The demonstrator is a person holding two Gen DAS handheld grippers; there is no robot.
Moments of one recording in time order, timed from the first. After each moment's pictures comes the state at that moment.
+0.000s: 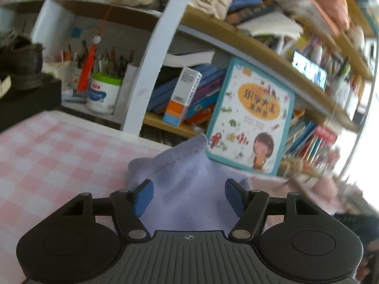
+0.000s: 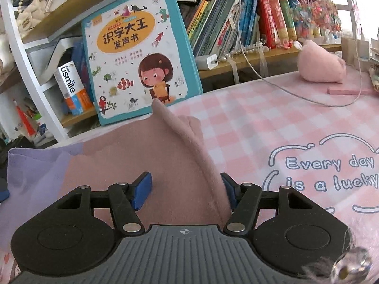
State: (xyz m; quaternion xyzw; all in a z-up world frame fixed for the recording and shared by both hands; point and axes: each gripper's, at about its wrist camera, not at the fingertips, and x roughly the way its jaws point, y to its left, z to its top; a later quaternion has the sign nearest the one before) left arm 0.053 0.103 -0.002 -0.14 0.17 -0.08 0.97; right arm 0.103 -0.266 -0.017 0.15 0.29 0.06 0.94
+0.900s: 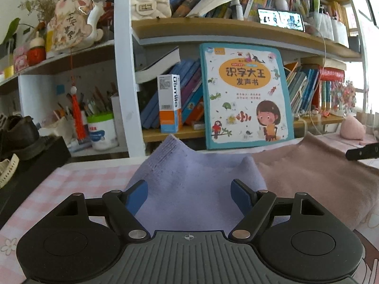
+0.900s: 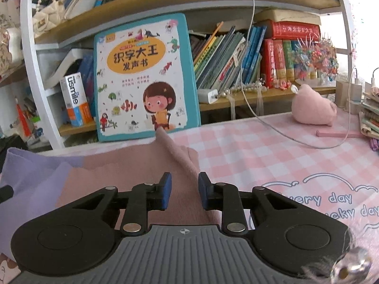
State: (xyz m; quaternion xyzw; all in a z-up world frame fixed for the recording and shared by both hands) left arm 0.047 0.046 0.006 0.04 0.16 -0.02 0.99; right arm 0.088 -0.255 0.002 0.09 0.22 0.04 0.97
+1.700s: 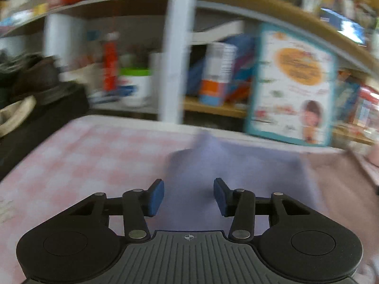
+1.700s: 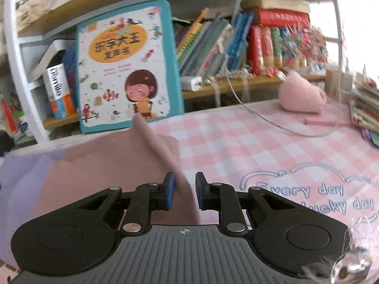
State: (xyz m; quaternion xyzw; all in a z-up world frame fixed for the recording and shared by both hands) left arm 0.083 0.112 -0.003 -0.08 0.25 0.06 0.96; right arm 0.095 -0.272 -0.009 0.10 0.25 0.00 0.96
